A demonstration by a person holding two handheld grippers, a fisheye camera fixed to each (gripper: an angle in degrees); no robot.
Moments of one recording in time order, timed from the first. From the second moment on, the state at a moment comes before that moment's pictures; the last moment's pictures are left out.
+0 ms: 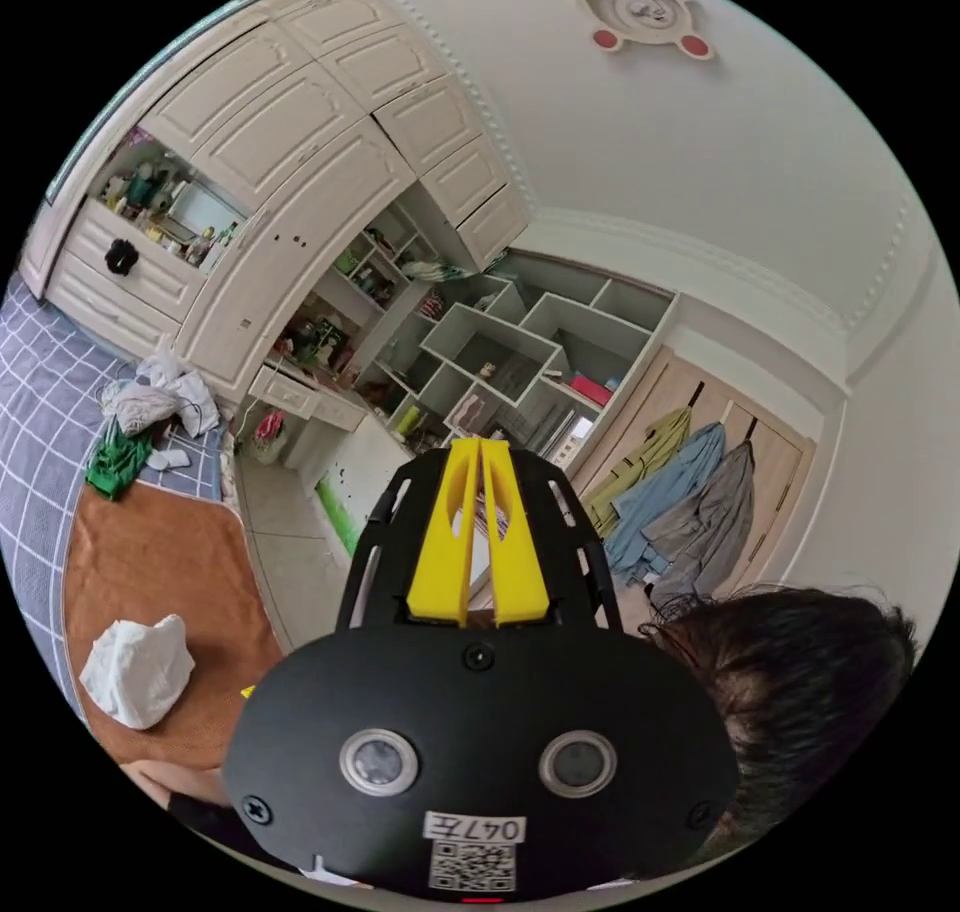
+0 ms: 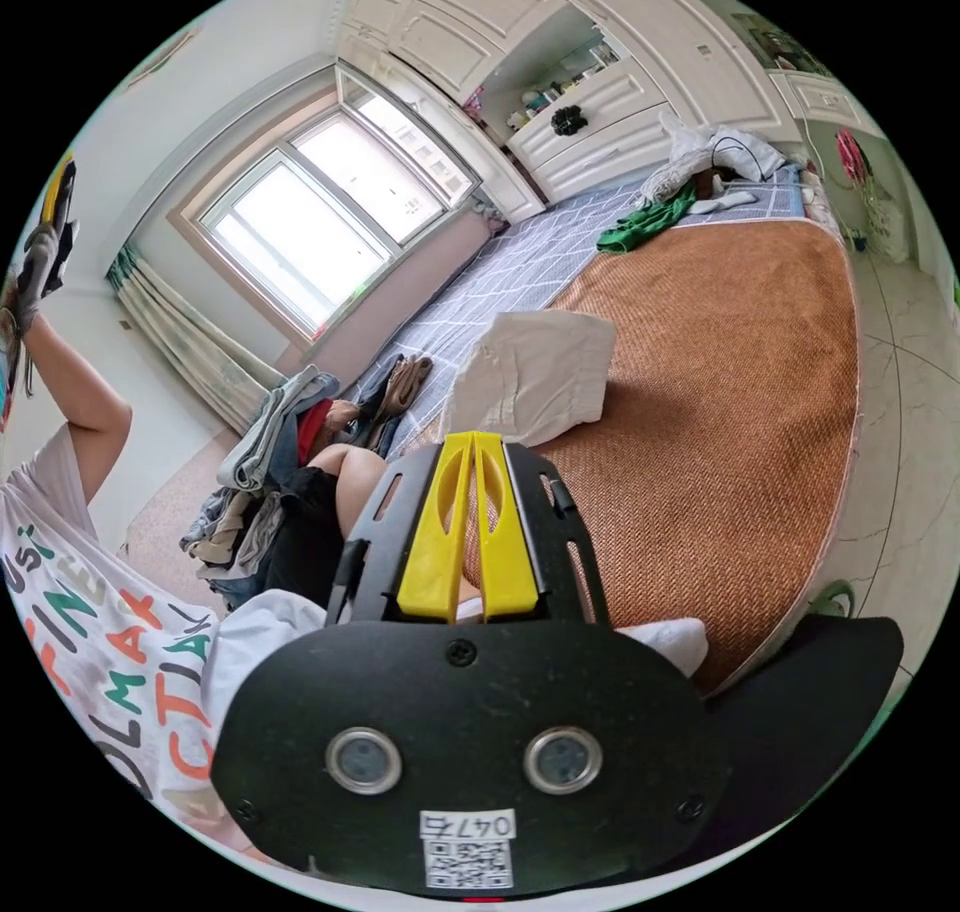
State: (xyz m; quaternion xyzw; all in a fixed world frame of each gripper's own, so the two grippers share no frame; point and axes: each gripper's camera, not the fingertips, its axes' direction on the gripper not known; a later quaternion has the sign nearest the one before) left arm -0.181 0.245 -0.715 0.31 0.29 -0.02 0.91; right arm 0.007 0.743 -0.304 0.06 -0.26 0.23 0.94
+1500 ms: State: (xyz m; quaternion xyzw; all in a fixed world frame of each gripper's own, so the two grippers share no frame) left arm -0.146 0.296 -0.811 0.42 0.19 0.01 0.89; right arm -0.332 0.626 -0.252 -0.02 -0.37 0.25 0.90
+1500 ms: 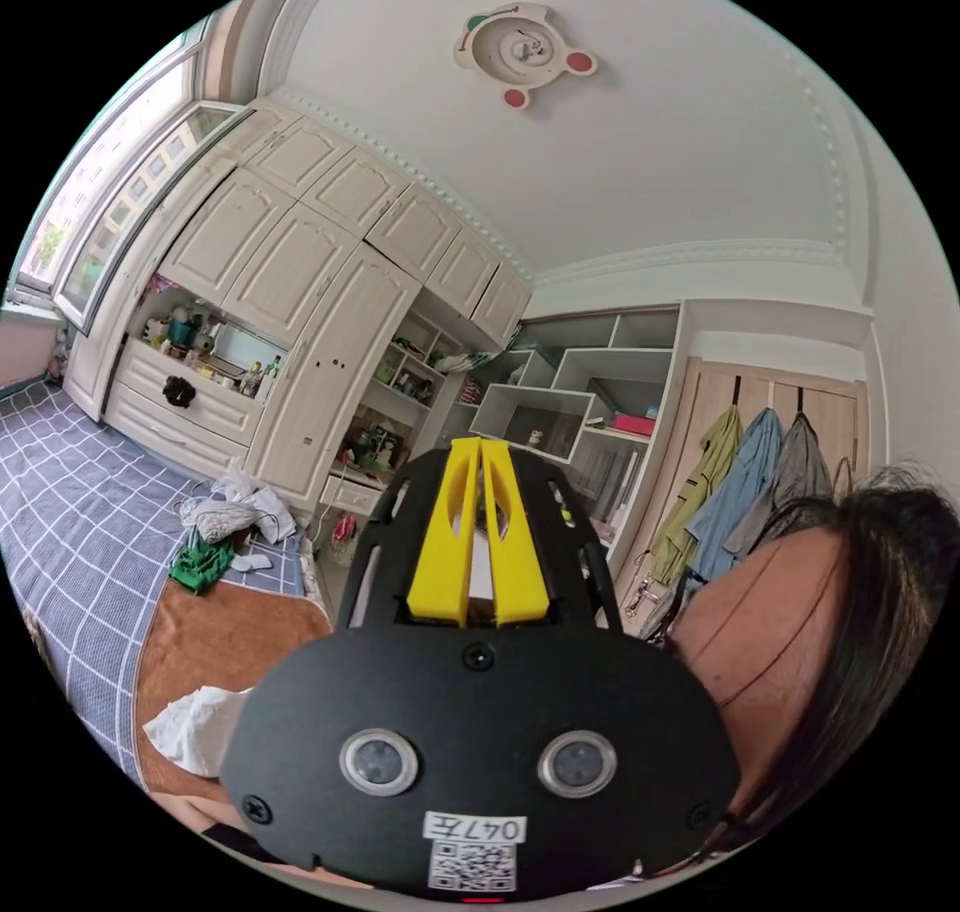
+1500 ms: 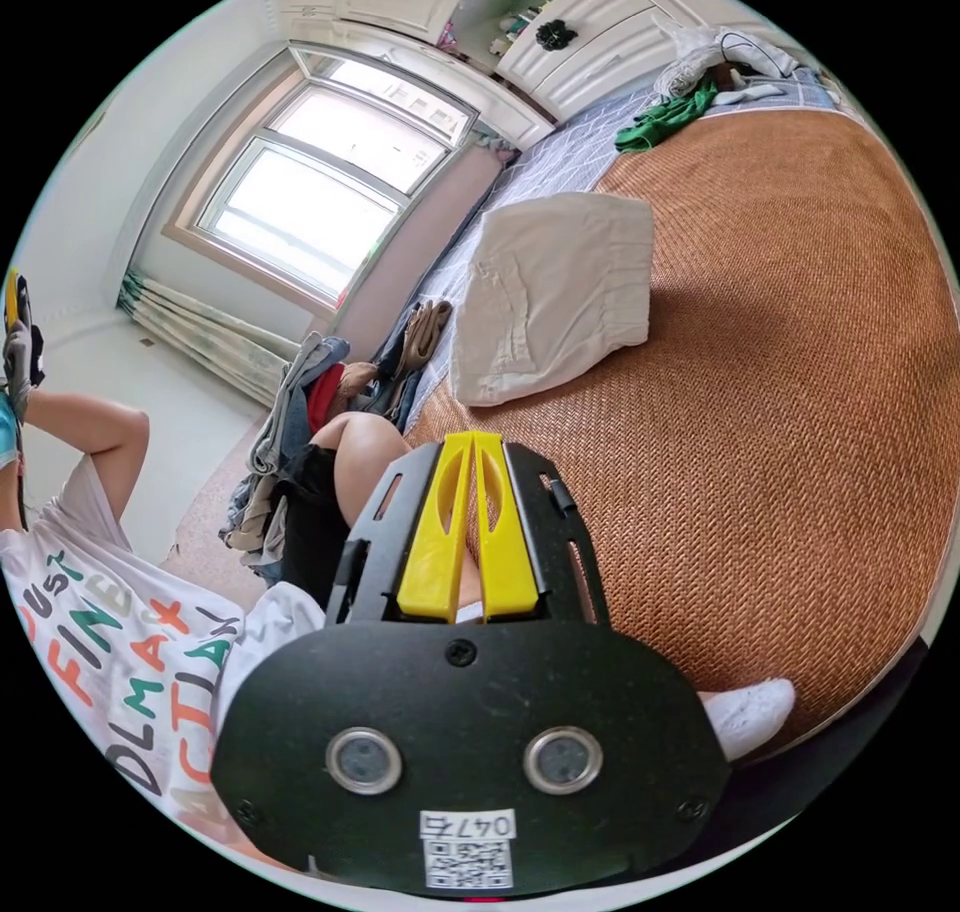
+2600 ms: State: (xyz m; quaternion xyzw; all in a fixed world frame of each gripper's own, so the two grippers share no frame) left arm -0.014 -0.083 -0.392 -0.06 0.46 -0.03 0.89; right arm -0.336 0.673 -0.248 -0.03 -0.40 0.27 0.88
